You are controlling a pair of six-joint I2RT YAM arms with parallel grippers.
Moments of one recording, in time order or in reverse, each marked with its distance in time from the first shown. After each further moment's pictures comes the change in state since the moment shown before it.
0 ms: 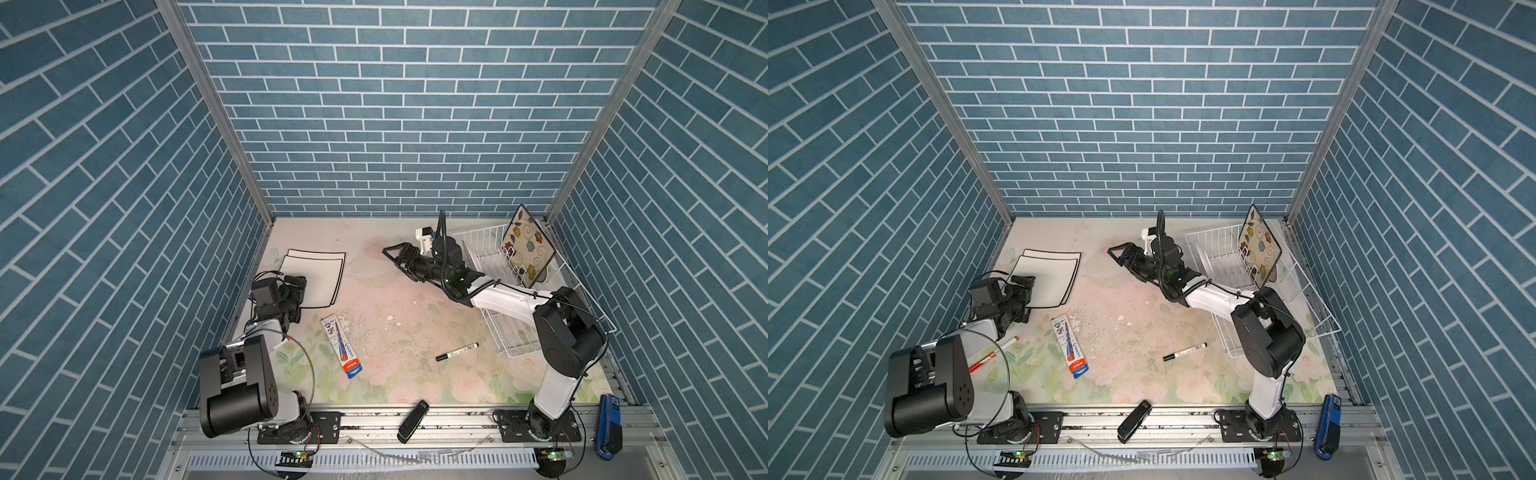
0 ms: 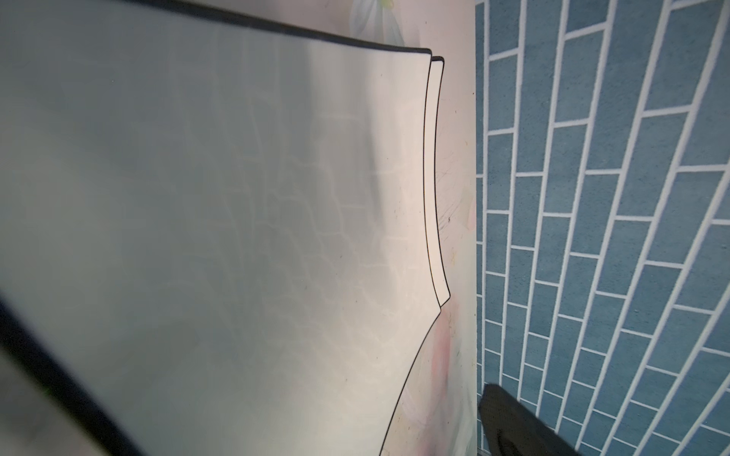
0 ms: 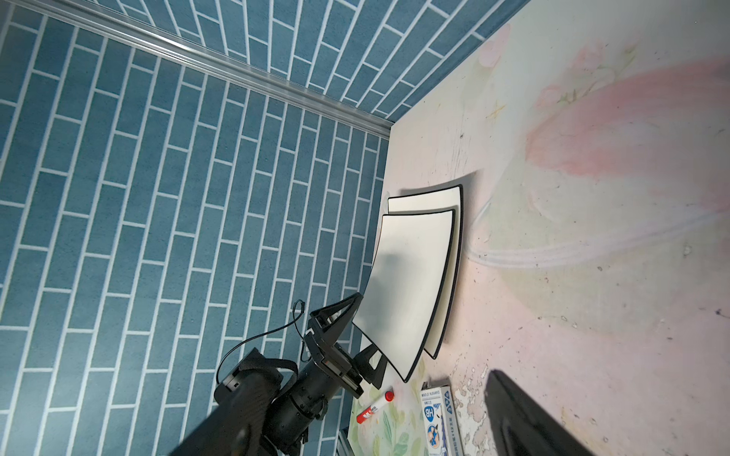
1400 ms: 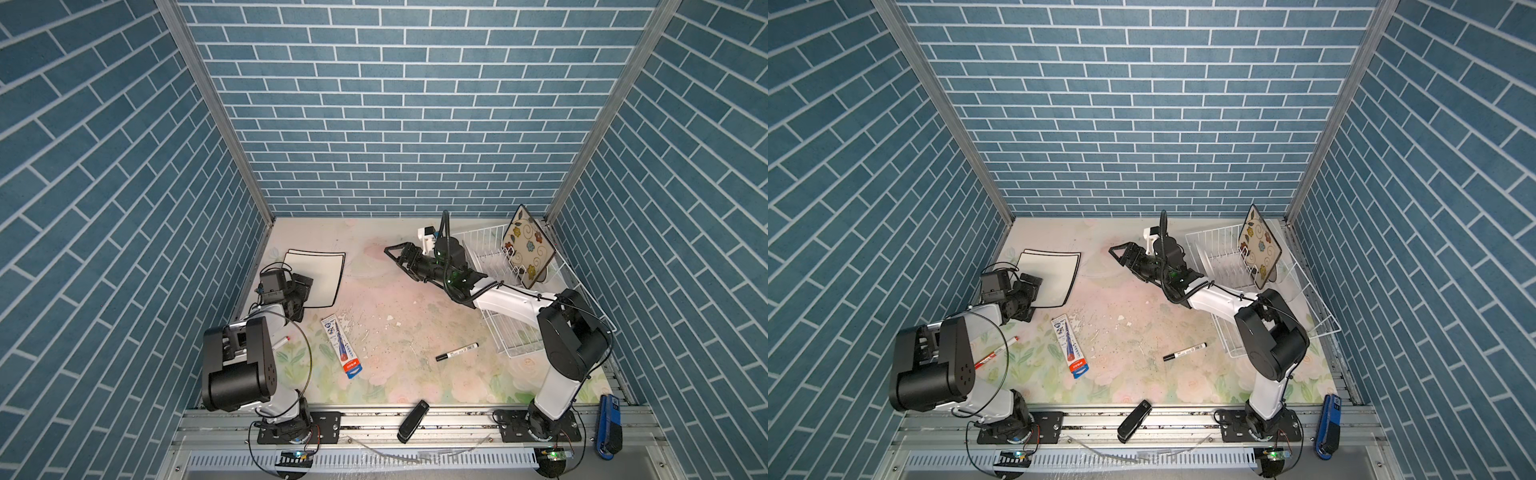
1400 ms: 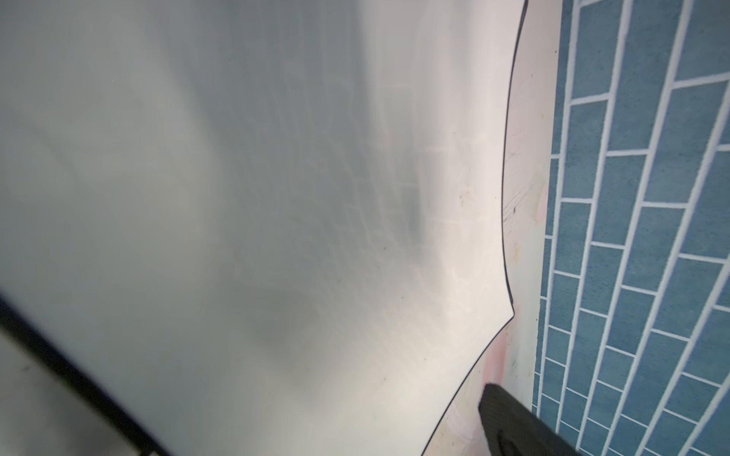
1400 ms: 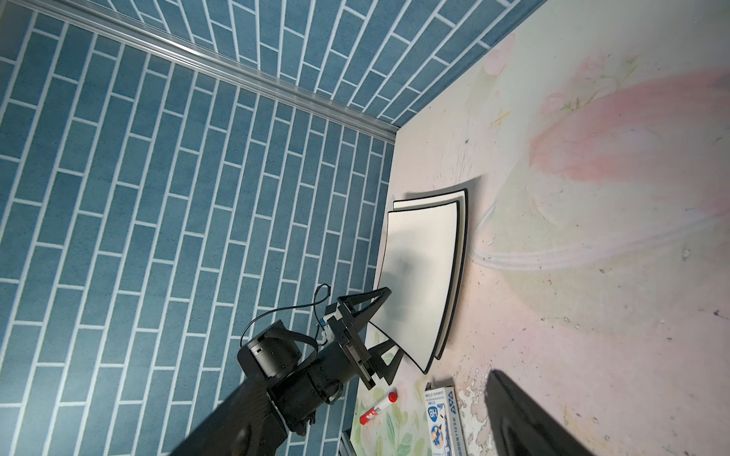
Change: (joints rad) left arm -0.061 0.130 0.141 -0.176 -0.064 0.051; right arm -0.006 -0.028 -0.025 0.015 0.004 0.000
